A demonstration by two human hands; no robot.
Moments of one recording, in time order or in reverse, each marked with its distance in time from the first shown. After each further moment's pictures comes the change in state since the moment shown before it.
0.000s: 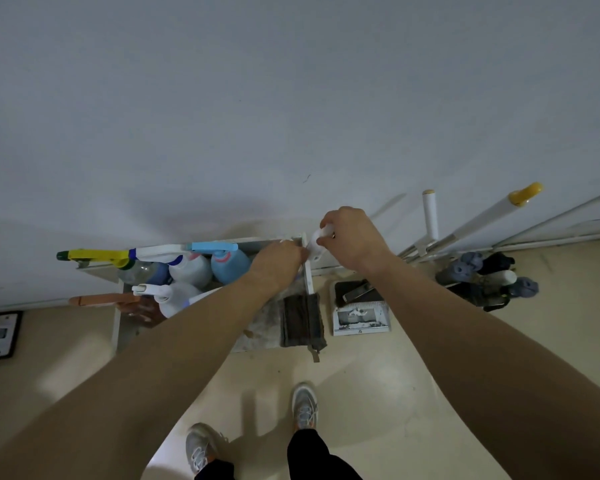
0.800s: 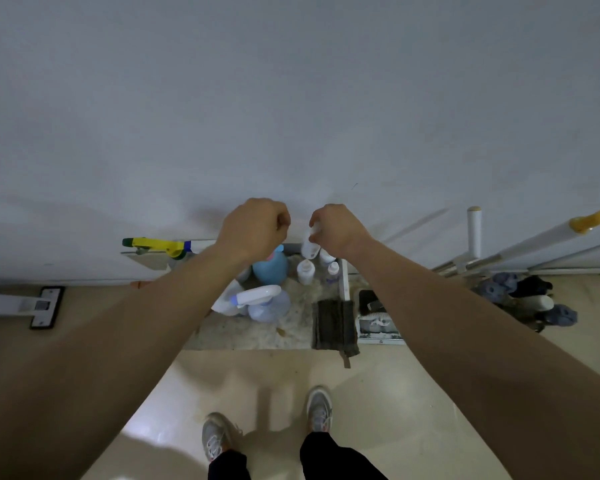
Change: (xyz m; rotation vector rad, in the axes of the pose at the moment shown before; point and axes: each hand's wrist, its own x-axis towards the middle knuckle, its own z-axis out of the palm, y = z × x) left_hand -0.065 -0.085 -0.084 -0.228 0.338 -0.213; right_hand 0.061 -0.074 0.039 -0.053 -0.157 -0.108
